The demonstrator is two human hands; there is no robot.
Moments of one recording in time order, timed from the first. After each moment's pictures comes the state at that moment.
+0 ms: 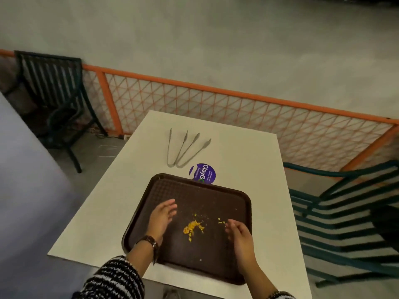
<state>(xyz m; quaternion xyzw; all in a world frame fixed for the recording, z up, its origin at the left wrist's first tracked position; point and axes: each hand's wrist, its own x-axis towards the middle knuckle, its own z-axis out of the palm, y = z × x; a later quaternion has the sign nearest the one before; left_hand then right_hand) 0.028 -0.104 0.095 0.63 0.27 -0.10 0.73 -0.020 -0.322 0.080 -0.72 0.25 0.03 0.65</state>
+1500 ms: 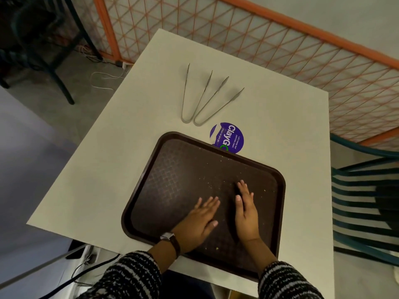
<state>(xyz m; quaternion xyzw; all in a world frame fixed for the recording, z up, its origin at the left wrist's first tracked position) 0.026 -0.119 -0.022 0.88 -0.22 -0.21 0.36 0.048 -0.292 -0.016 -0.88 0.07 0.02 0.46</state>
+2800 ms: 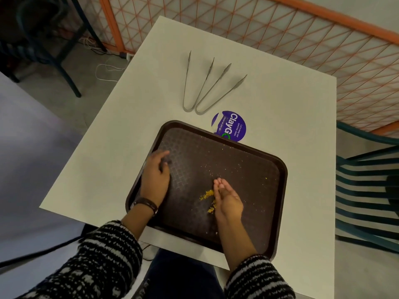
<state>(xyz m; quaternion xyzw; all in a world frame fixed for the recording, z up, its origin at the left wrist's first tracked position) 0.069 -0.048 0.027 0.84 0.21 0.01 0.49 0.051 -0.223 0.014 -0.37 0.47 0.04 0.80</state>
